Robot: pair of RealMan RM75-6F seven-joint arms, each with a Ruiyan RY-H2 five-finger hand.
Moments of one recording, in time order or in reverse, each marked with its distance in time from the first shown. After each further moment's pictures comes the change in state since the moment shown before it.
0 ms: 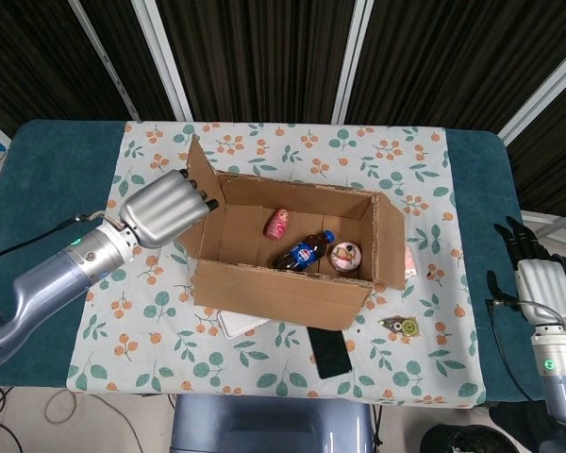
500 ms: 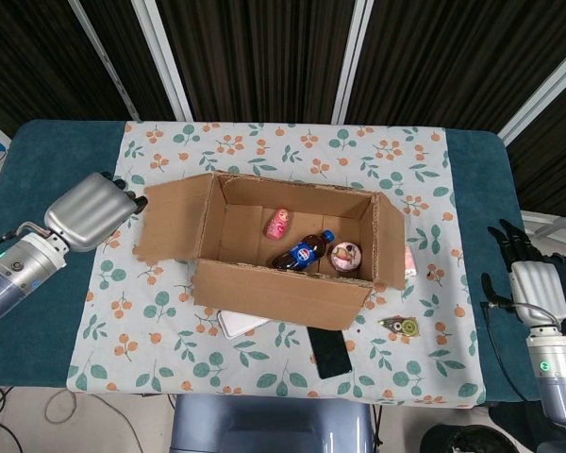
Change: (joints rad) left arm 0.215 0.087 0.051 0.020 0.089 0.083 -0.093; right arm 0.000 -0.003 -0.006 -0.016 -0.010 -0.005 -0.011
